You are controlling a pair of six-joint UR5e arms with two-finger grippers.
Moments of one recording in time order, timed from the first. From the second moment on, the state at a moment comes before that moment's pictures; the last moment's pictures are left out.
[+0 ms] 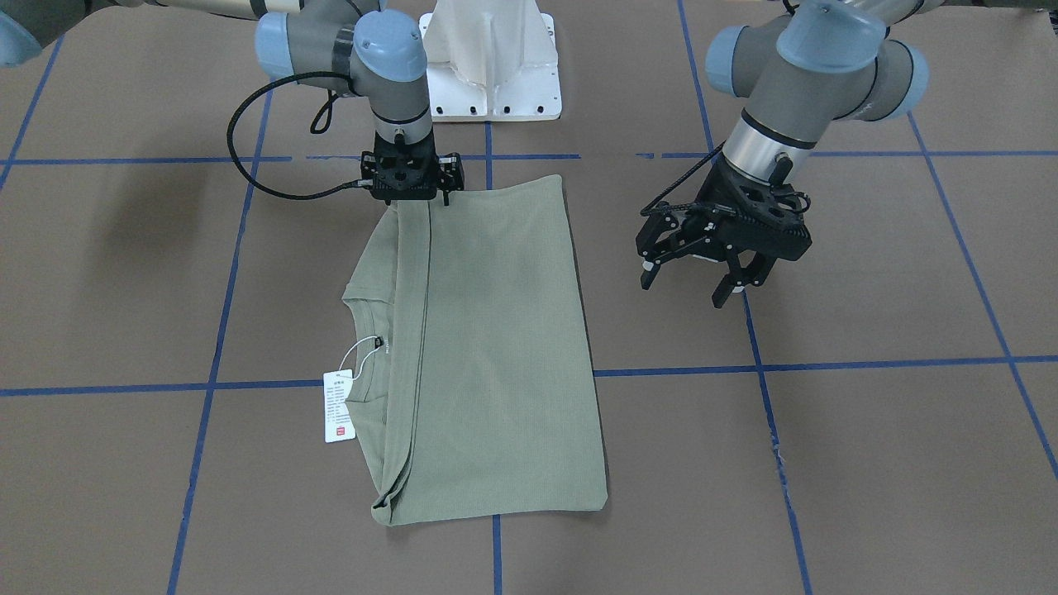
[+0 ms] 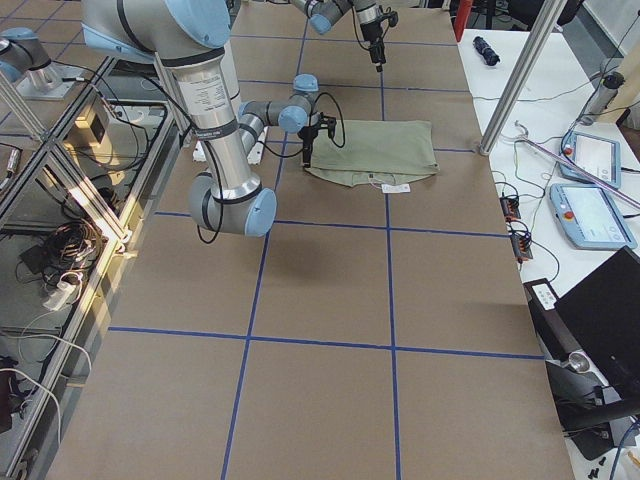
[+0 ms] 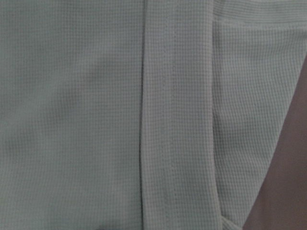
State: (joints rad) left arm -0.80 -2.01 -1.81 -1.99 -1.88 -0.97; right arm 0.33 -1.05 1.79 -1.61 1.78 1.34
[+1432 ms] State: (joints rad) left arm -0.80 -2.02 -1.79 -2.00 -1.88 -0.98; right arm 0.37 -1.23 1.94 -1.76 1.78 1.24
